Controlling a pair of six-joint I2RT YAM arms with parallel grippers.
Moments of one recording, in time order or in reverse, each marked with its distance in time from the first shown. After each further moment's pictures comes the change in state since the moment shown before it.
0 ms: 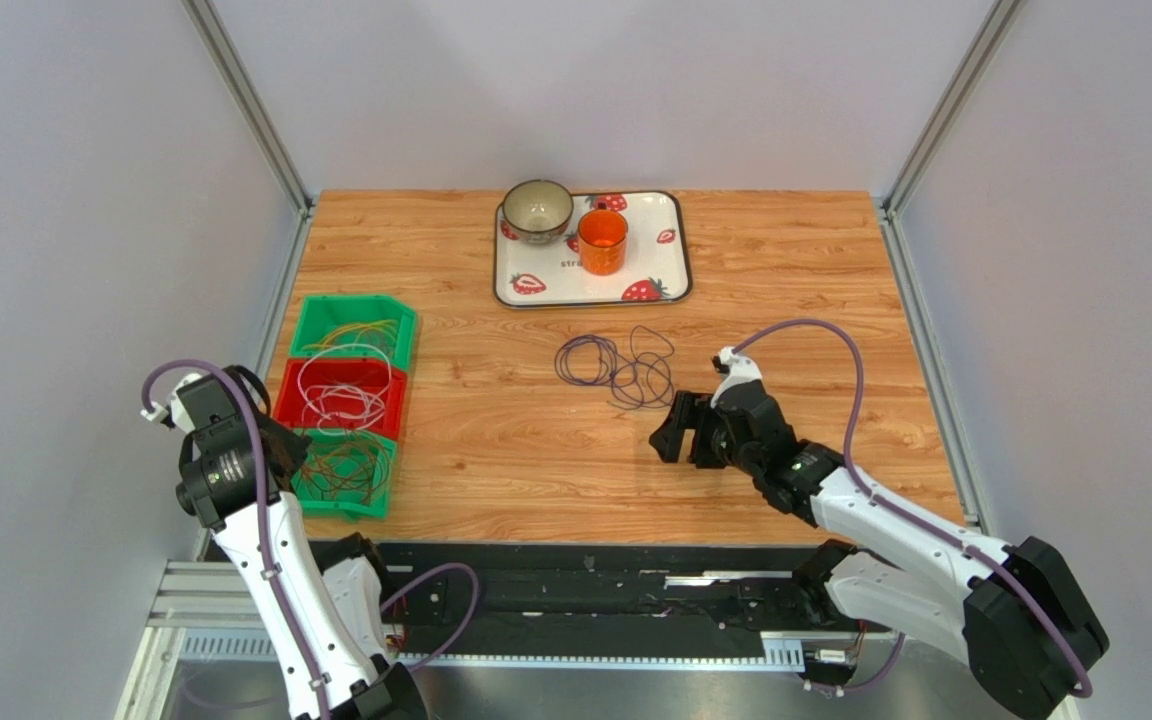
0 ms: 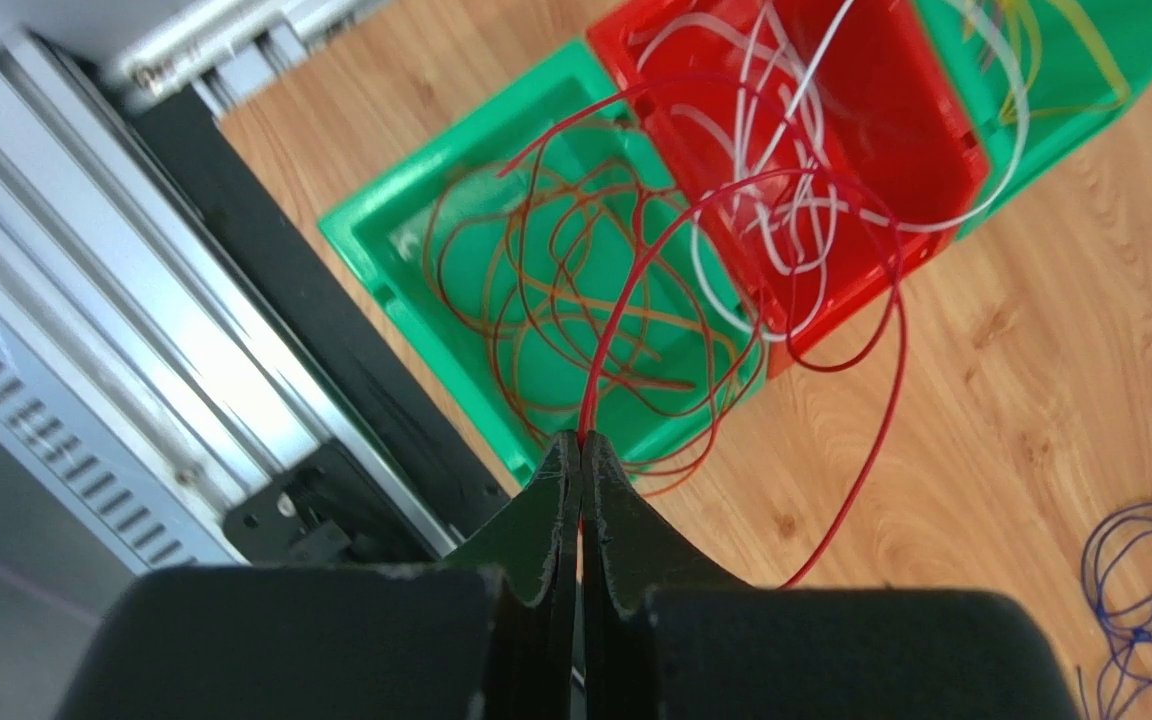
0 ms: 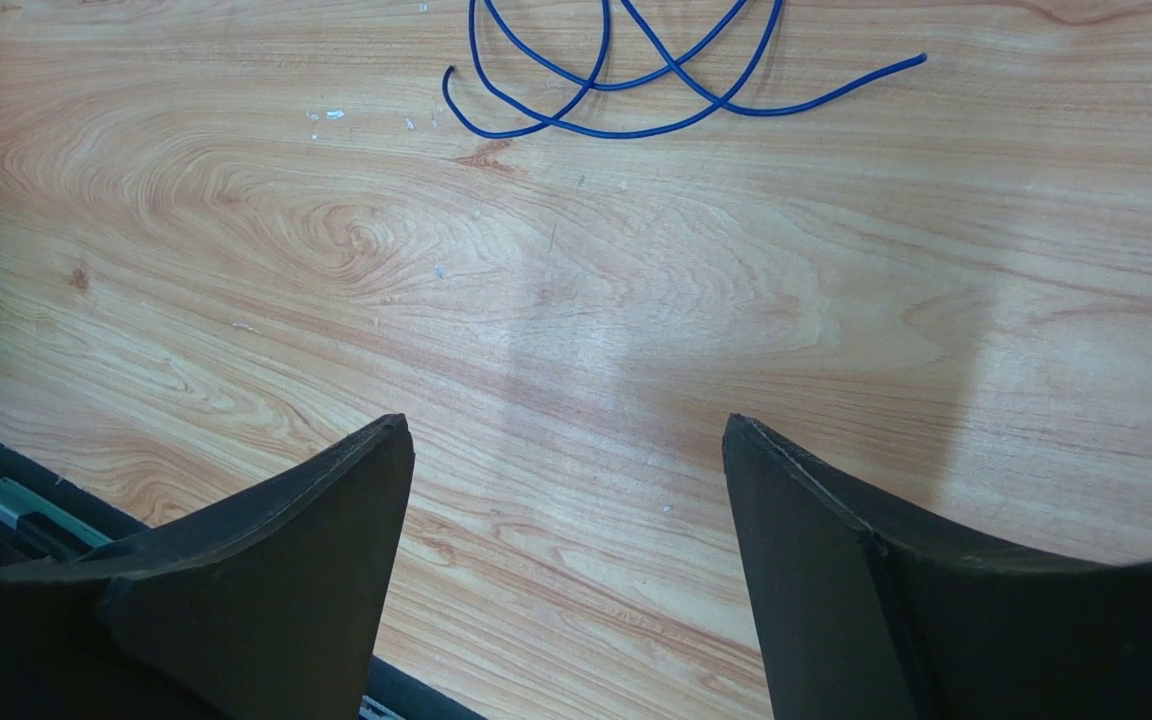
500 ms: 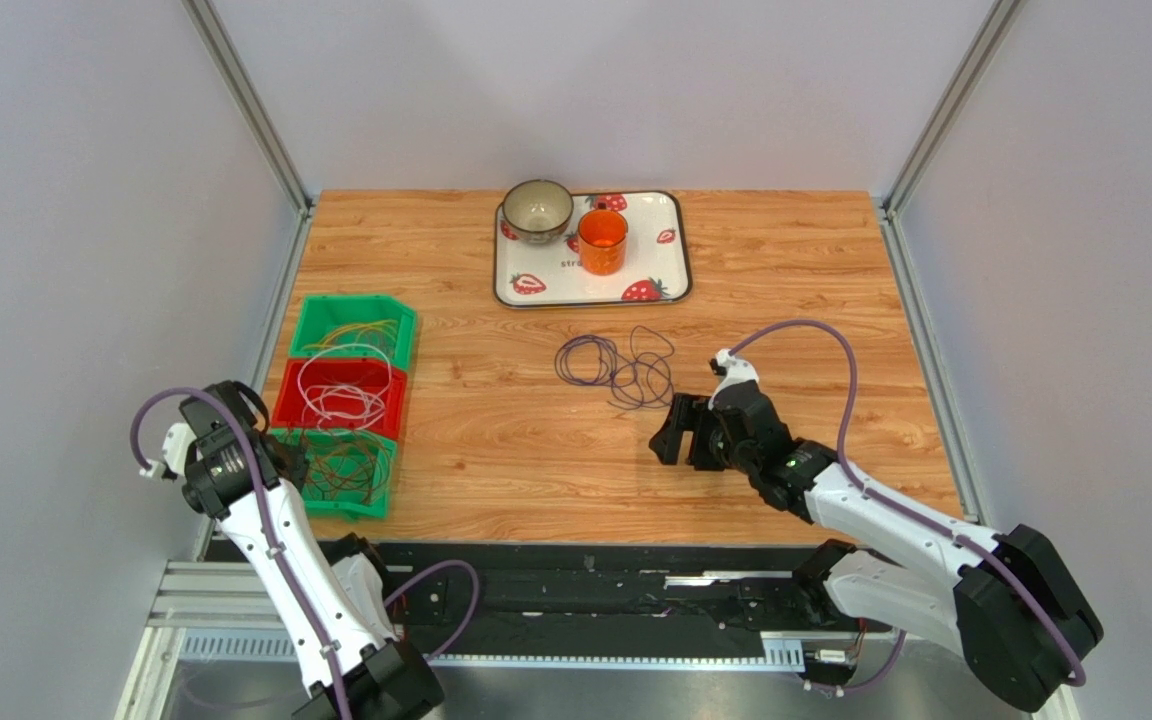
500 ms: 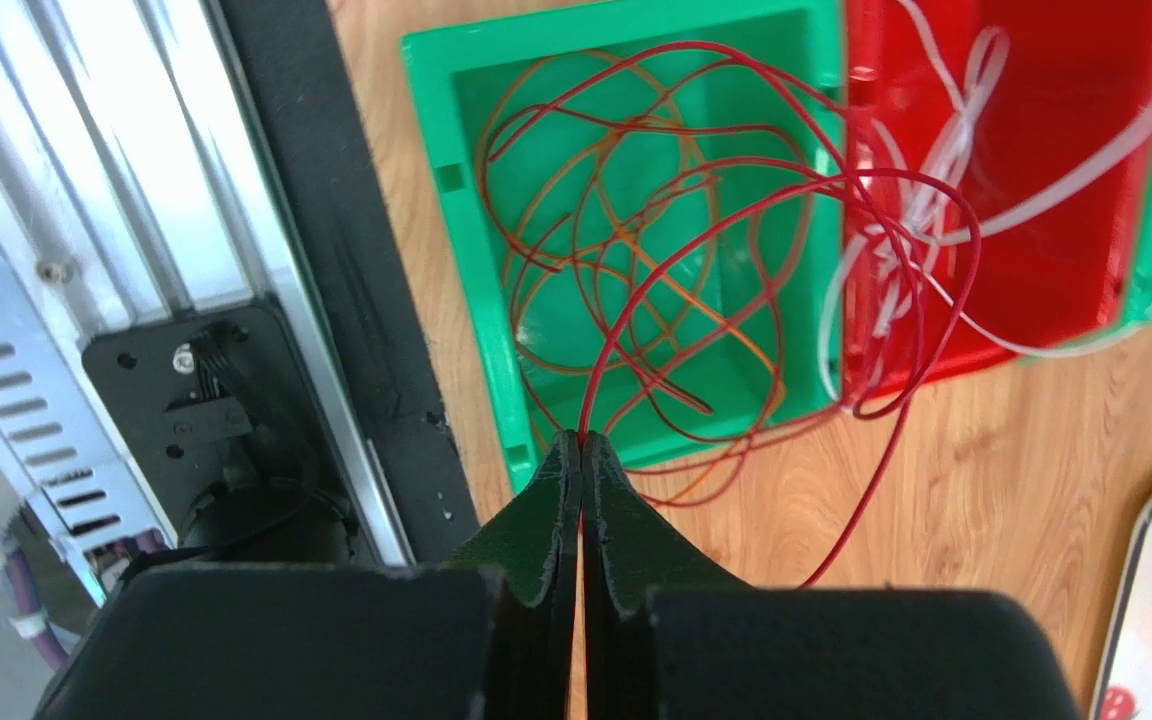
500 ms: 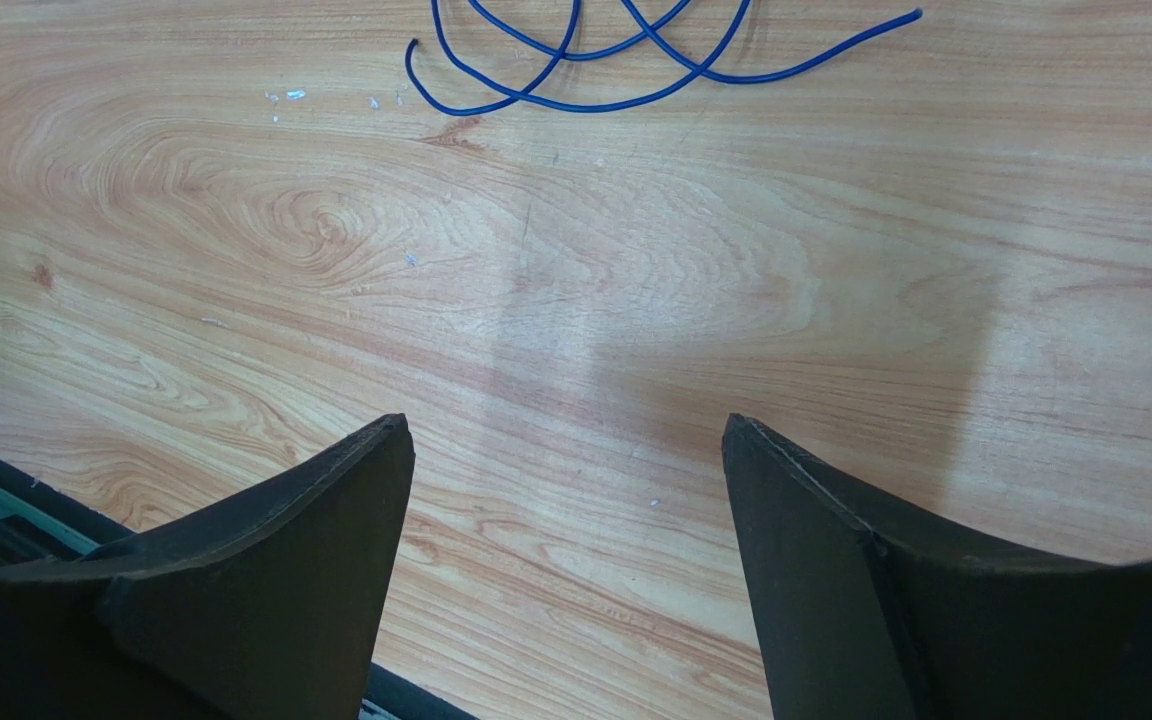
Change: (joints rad) left arm 0.107 0.028 -0.136 -0.023 -0.012 -0.316; right arm 0.000 0.042 0.000 -0.002 0.000 0.015
